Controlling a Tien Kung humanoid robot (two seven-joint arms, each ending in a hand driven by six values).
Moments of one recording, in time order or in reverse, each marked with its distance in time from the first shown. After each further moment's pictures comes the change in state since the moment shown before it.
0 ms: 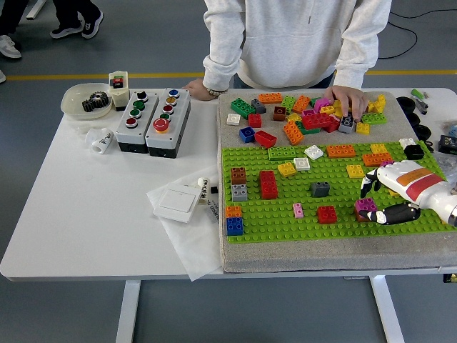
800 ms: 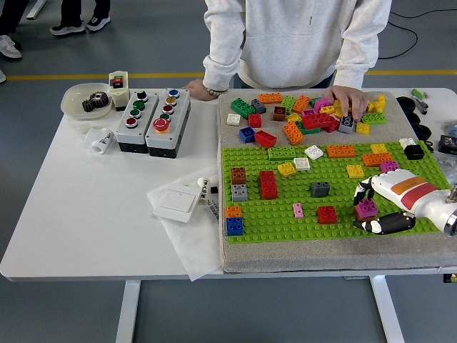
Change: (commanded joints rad) left arm -0.009 0.002 -0.015 0.000 0.012 0.000 0.000; right arm -0.032 -0.013 0.001 0.044 0.013 0.002 -0.012
